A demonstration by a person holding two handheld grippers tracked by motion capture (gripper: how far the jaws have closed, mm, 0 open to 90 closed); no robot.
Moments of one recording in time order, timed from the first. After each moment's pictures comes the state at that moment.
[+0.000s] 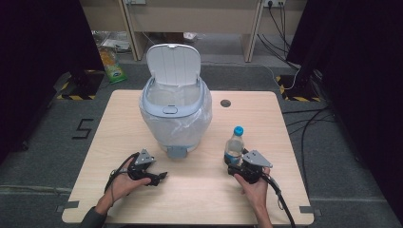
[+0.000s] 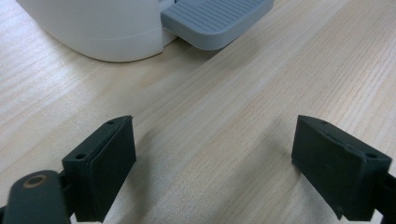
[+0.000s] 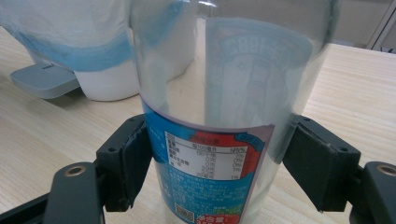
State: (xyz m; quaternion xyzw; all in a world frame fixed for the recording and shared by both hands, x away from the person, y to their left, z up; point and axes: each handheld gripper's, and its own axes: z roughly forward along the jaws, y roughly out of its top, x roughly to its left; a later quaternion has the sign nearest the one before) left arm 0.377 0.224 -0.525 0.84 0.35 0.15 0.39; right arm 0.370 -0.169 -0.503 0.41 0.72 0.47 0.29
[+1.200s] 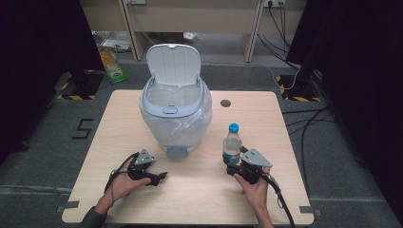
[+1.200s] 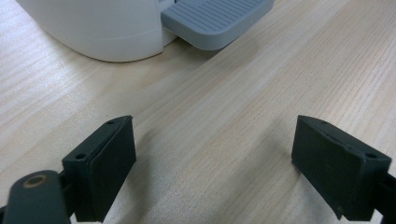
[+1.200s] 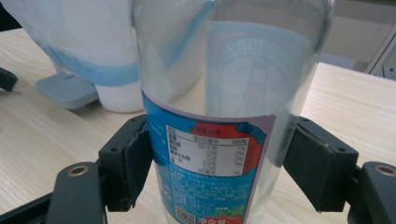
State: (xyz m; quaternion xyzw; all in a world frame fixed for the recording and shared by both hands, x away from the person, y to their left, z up) left arm 0.377 0.224 -0.525 0.84 0.35 0.15 0.39; right arm 0.363 -0.163 -0.481 0.38 0.73 0.48 0.30
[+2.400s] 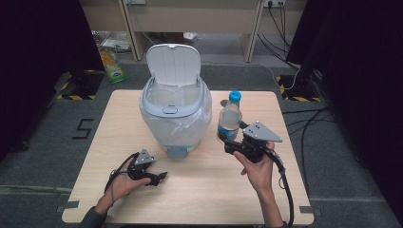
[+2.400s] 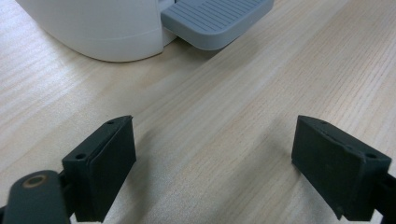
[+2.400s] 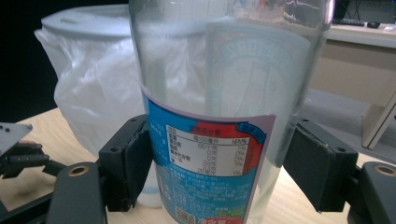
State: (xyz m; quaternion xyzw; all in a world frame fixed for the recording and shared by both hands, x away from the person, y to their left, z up) left arm 0.377 0.224 -0.525 0.84 0.35 0.15 0.39; right arm 0.373 -0.146 -0.365 0.35 0.71 0.53 0.29
